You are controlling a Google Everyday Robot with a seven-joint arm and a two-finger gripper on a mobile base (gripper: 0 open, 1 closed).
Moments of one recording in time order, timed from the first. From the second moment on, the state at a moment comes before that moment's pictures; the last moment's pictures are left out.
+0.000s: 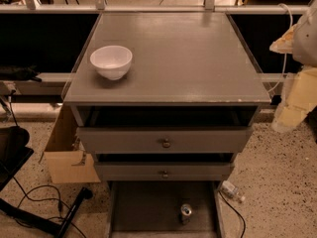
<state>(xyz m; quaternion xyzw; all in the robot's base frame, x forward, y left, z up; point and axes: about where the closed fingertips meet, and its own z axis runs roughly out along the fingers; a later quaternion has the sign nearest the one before) 0.438 -0.216 0.978 -0.60 0.78 -0.04 0.16</state>
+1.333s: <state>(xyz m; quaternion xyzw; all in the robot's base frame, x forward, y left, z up) 0.373 -0.200 0.755 -0.51 0.80 0.17 0.26</state>
